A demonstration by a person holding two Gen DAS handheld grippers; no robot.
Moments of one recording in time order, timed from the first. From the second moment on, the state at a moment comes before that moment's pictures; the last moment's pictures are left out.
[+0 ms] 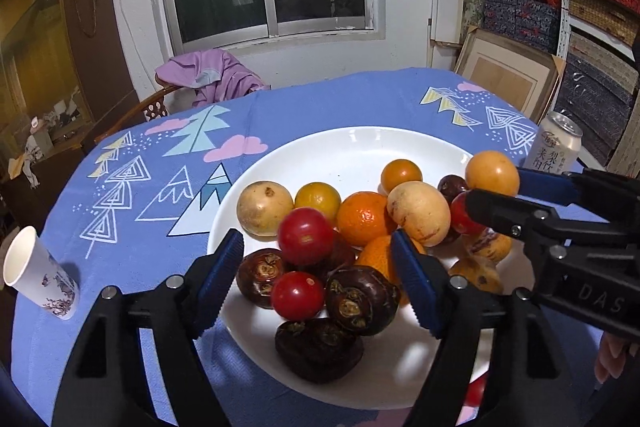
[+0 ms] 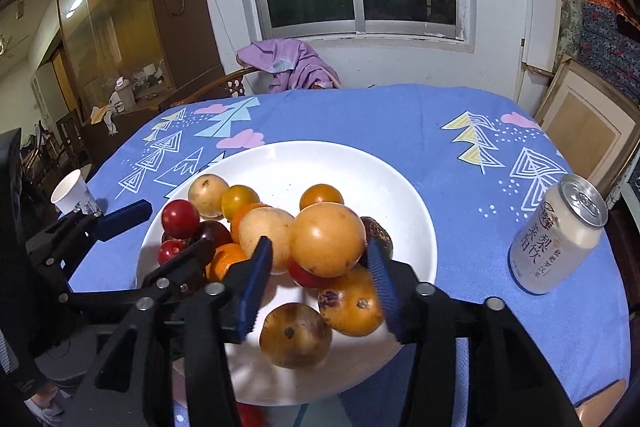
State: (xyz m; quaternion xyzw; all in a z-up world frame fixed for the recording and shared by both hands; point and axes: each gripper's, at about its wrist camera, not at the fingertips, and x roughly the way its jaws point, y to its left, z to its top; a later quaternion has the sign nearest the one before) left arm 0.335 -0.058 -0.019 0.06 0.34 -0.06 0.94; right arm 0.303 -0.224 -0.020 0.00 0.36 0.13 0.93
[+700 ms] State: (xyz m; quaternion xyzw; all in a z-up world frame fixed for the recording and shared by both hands) left arm 0.241 -0.084 -0.054 0.10 0.38 -0.16 0.91; right arm 0.185 -0.239 -0.042 -0.05 0.37 0.21 0.90
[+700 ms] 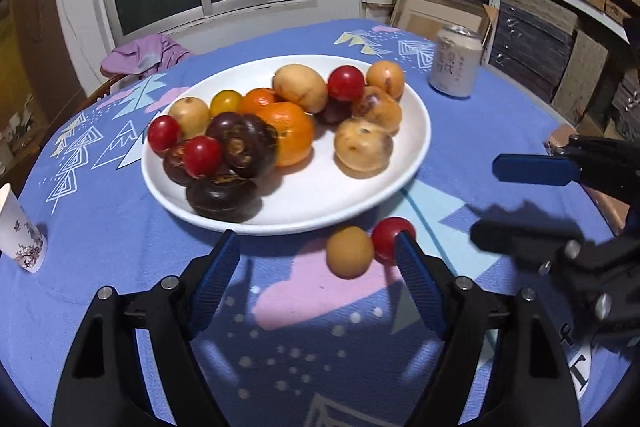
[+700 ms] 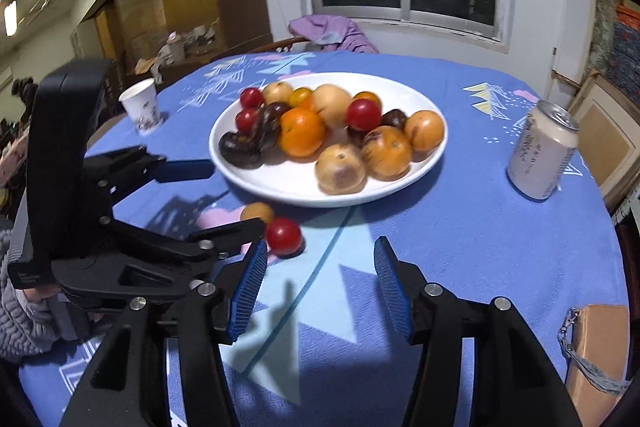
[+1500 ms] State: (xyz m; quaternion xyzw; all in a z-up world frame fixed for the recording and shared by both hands) left arm 0.254 -0.056 -0.058 0.05 0.42 -0.24 0.88; right arm 0.202 -0.198 -0.070 -0.09 0.41 0.25 0.88
